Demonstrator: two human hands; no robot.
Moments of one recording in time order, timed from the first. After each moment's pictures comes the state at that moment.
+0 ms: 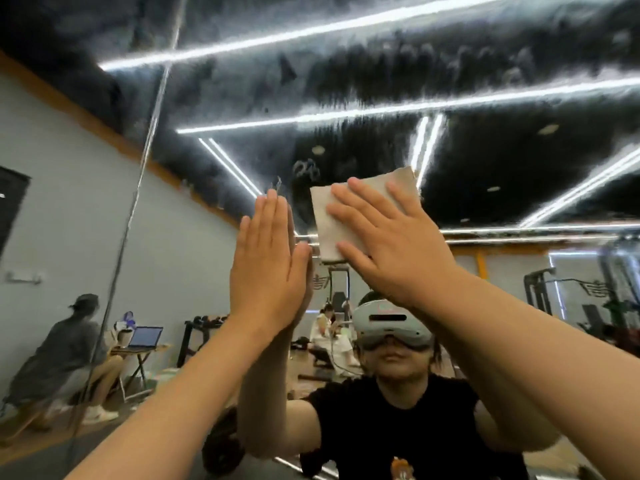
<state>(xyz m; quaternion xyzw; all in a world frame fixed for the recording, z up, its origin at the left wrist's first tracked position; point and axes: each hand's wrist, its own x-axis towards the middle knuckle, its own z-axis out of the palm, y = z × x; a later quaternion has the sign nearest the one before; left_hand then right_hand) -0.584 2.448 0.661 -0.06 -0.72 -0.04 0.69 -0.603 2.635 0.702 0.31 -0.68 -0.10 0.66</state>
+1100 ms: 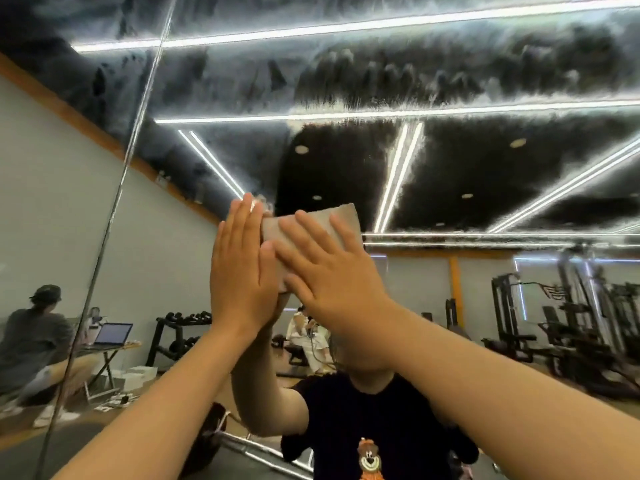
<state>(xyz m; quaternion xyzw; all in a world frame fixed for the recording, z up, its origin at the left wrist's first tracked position) -0.587 2.444 0.651 -0.12 -0.66 -0.17 0.72 -0.597 2.599 0.668 0.35 -0.70 -0.12 0.61</state>
